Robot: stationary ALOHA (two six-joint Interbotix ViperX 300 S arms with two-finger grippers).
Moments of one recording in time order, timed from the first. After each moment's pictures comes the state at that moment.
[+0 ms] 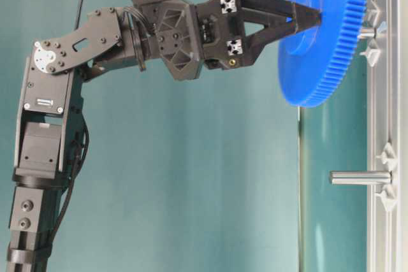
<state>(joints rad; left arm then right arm) 0.10 0.60 -0.53 0.02 1.22 0.25 -0.04 -1.06 1.27 0.02 0.26 0.11</state>
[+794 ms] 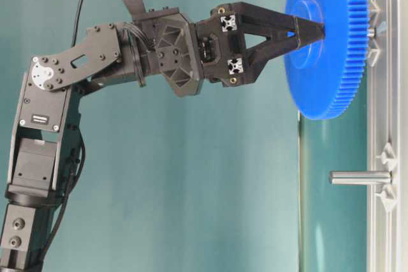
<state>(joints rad) 0.10 0.54 -0.43 0.02 1.18 0.24 -0.04 -1.06 1.27 0.02 0.26 0.11</state>
